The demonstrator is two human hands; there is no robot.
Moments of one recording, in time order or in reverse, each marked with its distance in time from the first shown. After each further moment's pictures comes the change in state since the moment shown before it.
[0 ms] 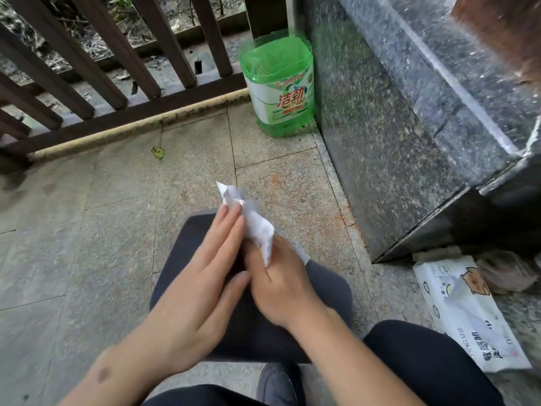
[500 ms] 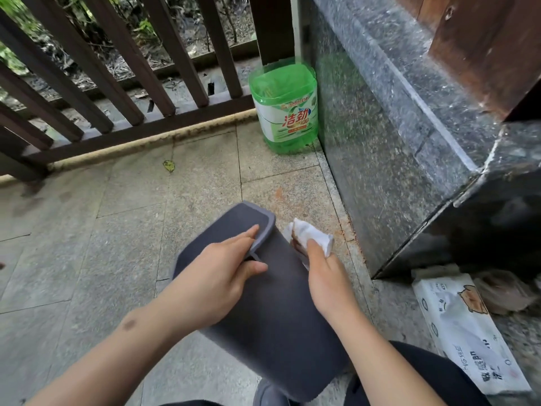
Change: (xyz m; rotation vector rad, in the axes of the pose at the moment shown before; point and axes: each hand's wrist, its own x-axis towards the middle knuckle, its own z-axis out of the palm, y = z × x) left_hand 0.034 0.012 -0.002 0.107 -0.070 -0.182; right_hand -0.020 0.021 -0.051 0.091 0.177 0.686
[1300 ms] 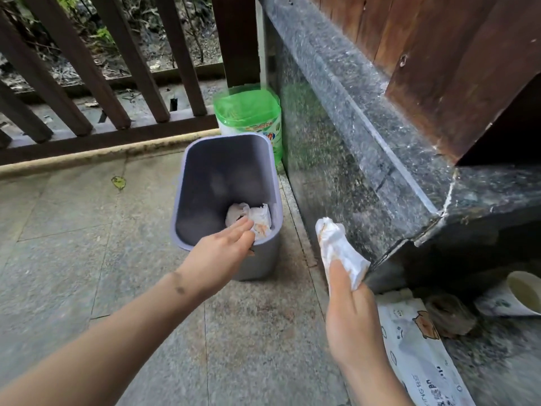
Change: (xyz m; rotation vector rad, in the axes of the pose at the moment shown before) left_hand 0.117 -0.040 0.062 0.480 0.128 0.323; right_hand -0.017 -0.012 -0.063 -0.023 0.299 -0.217
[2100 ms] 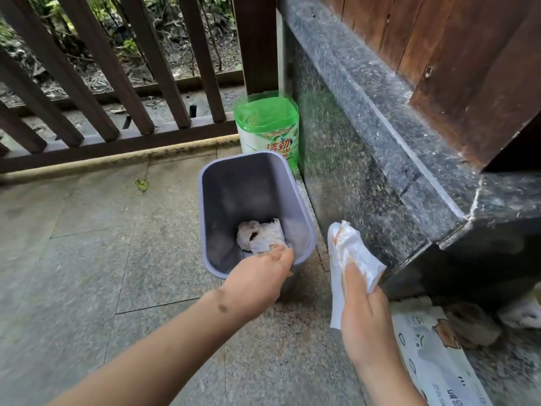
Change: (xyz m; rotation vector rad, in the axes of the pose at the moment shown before) left_hand -0.006 0.039 0.010 -0.071 -0.170 -0.051; right_hand 0.000 0.004 0.013 0.115 -0.032 -0.015
